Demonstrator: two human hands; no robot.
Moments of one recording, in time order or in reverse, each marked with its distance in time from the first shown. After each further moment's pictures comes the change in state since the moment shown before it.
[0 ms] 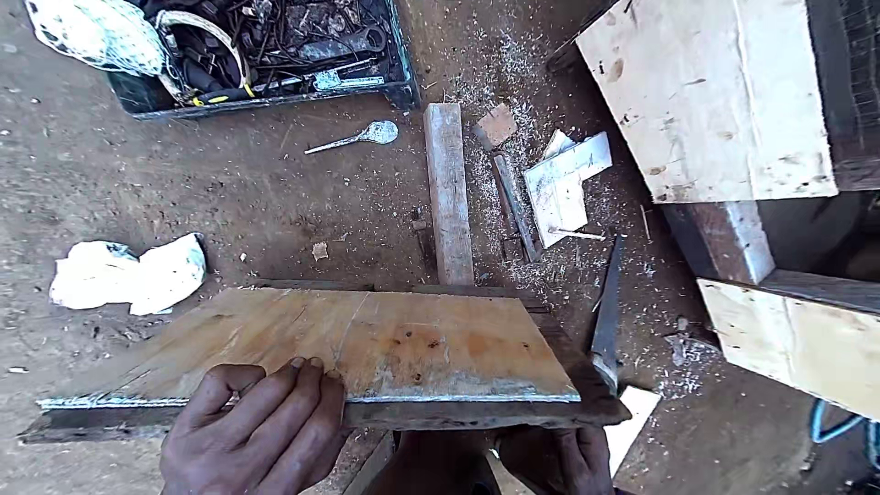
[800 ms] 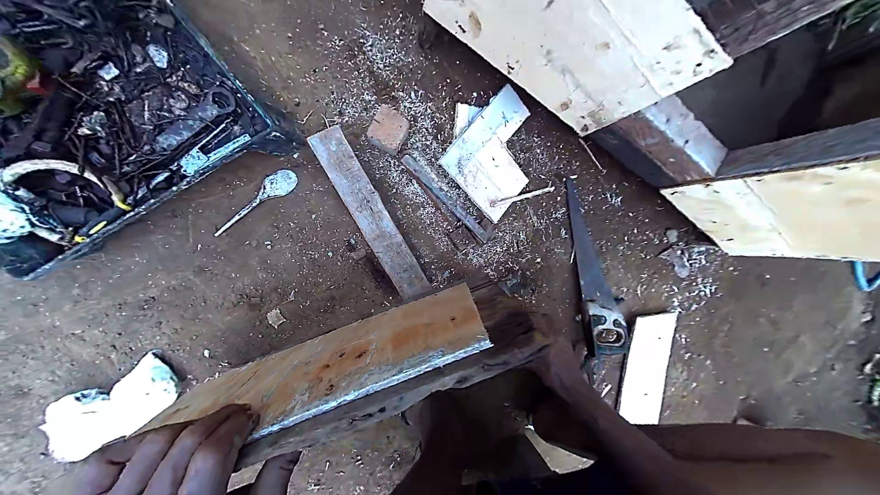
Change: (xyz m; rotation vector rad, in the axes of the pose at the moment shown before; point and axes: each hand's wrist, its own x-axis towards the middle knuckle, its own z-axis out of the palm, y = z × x) left_hand 0.038 -0.029 -0.009 0.071 -0.244 -0.034; right_hand 0.073 0.049 0.025 -0.522 -0.222 0.529
